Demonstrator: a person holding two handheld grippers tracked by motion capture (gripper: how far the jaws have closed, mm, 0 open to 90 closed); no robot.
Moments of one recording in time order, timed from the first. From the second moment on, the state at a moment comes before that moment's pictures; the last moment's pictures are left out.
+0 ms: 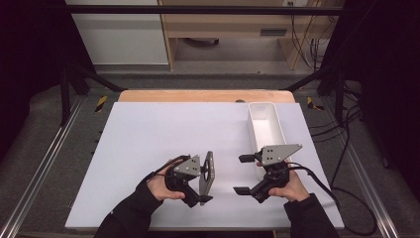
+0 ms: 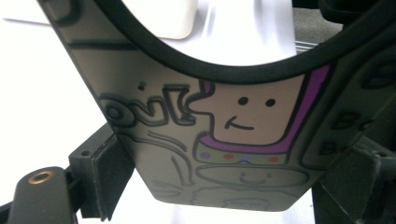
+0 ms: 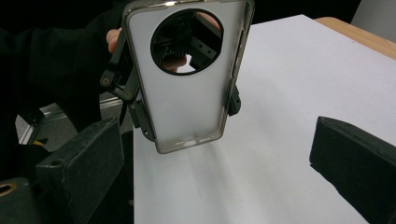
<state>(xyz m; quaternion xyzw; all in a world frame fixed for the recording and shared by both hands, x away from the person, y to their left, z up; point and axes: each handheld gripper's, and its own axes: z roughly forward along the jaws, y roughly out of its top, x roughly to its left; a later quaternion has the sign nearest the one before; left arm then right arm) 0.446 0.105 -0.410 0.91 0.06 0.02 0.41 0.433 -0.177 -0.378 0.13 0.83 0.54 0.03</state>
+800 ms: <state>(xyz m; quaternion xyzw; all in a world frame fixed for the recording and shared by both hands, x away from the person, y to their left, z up) 0.447 0.096 -0.414 0.90 0.04 0.00 0.44 0.435 -0.165 -0.376 0.13 0.83 0.55 0.02</state>
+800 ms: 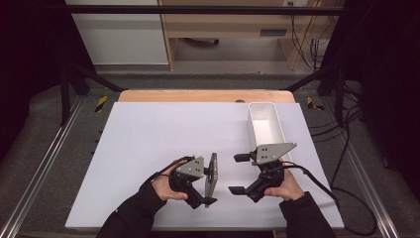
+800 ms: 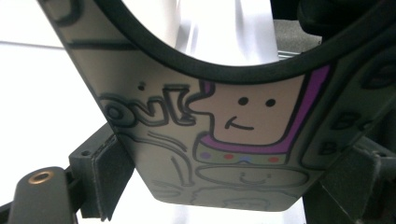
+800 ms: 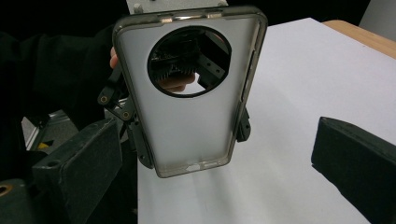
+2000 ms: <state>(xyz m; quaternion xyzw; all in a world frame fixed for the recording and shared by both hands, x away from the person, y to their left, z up) 0.449 0.081 -0.419 0.90 0.01 -0.01 0.43 0.435 -0.146 -0.376 0.12 0.83 0.54 0.01</state>
